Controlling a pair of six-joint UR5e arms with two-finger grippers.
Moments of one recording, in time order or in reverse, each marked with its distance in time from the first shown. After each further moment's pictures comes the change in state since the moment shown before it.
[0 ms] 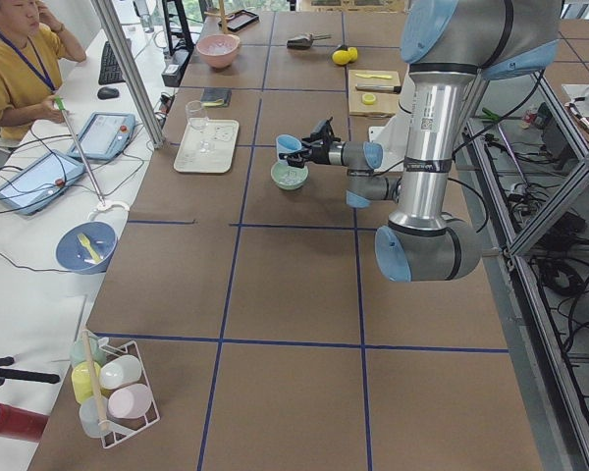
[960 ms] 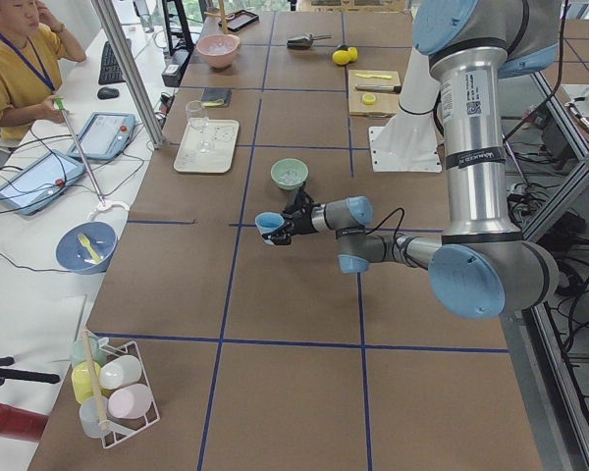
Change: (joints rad) left arm -0.263 0.370 0.049 -0.009 -0.357 -0.386; right arm 0.002 -0.019 0.000 0.034 0.000 0.005
